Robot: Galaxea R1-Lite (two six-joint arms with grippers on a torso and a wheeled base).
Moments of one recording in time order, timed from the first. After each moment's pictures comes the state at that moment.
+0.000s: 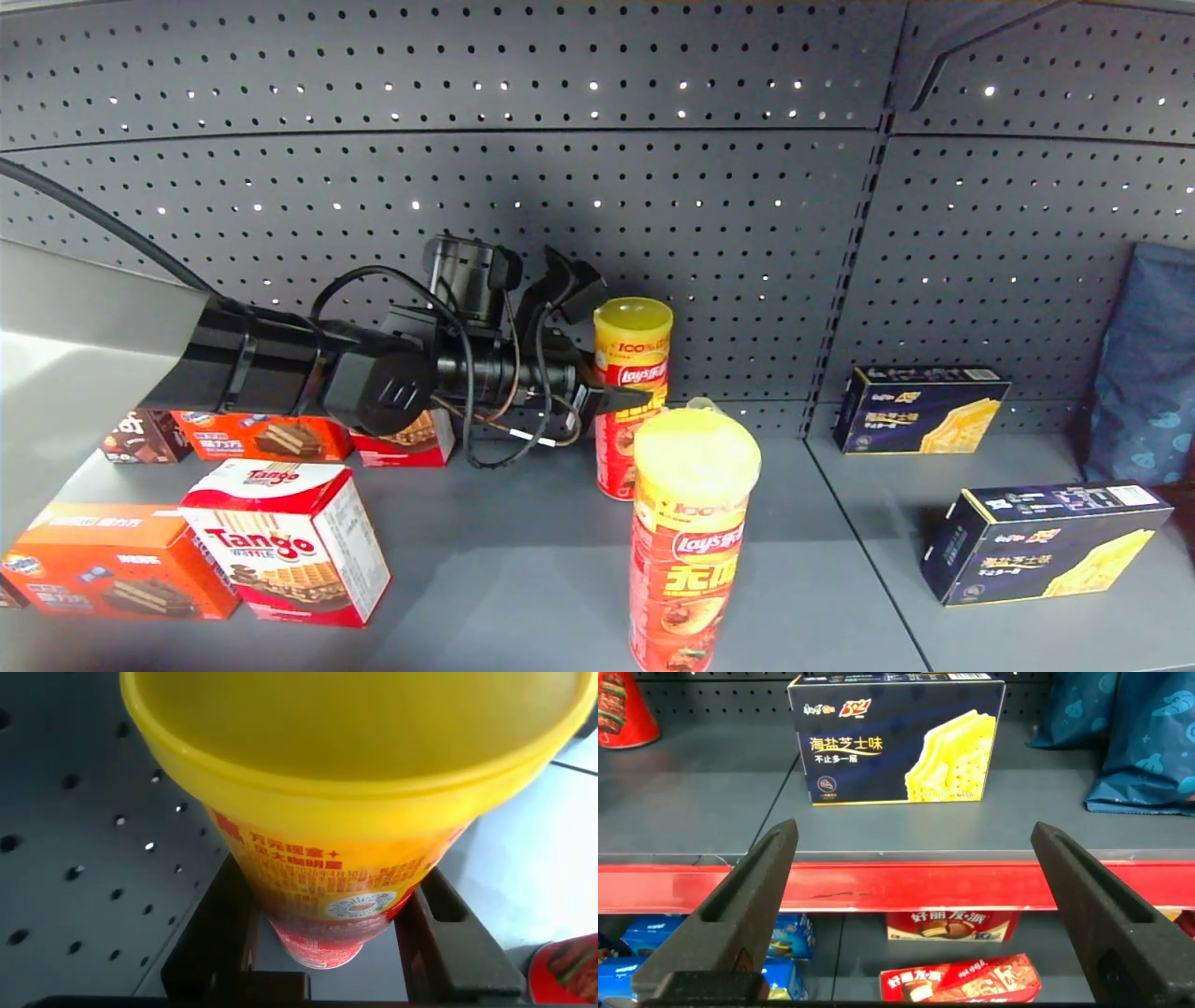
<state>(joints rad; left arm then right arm) -0.44 2.06 -1.38 -0.24 -0.58 0.29 0.00 0.01 0.00 0.01 0.00 0.00</state>
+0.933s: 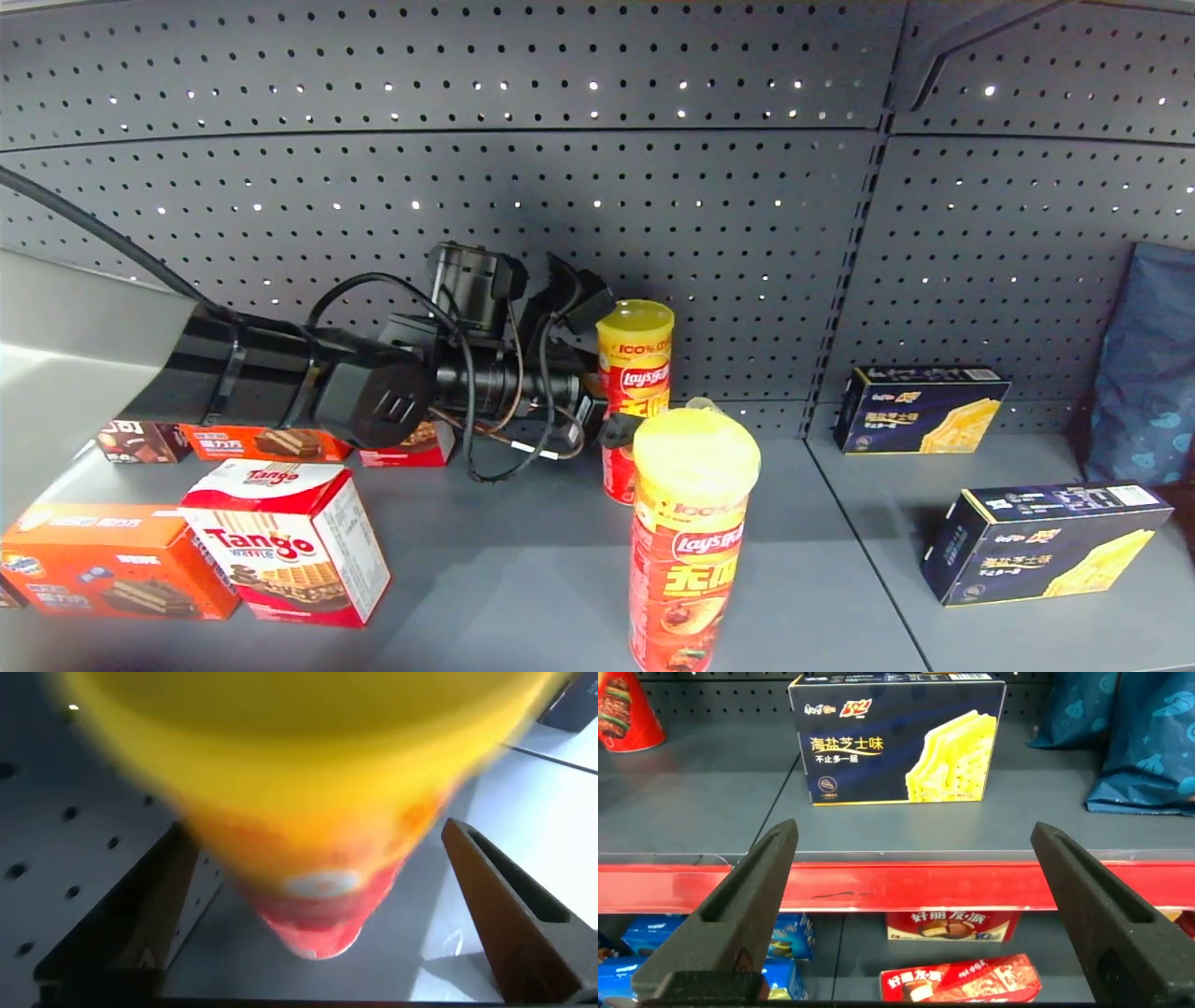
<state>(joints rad) -0.46 2.03 -1.32 -0.24 -0.54 0.28 0.00 0.01 0.00 0.01 0.00 0.00</state>
